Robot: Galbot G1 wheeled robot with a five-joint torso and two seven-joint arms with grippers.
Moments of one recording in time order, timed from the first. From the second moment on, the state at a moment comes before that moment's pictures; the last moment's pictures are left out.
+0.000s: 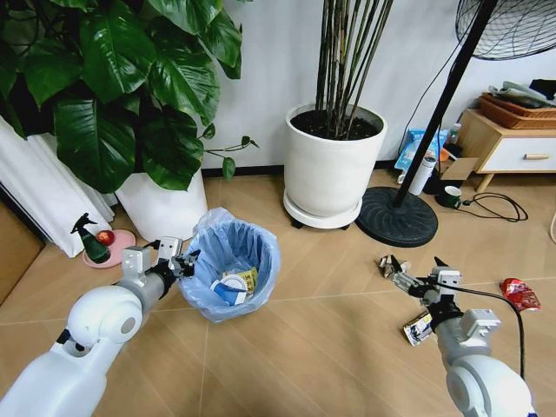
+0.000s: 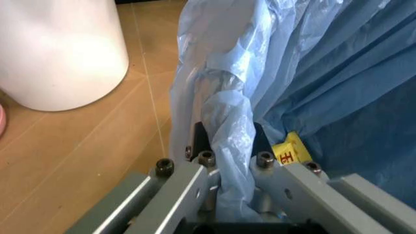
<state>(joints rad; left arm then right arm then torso) 1.17 -0.91 -0.43 -2.10 -0.80 0.74 -0.20 -1.55 1.25 0.70 2.12 0.36 -0.19 0.06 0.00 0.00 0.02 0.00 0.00</state>
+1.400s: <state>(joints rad) 1.15 -0.93 -0.41 -2.11 -0.80 0.74 -0.20 -1.57 1.26 0.73 2.02 0.37 -0.17 0.06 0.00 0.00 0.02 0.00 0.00</state>
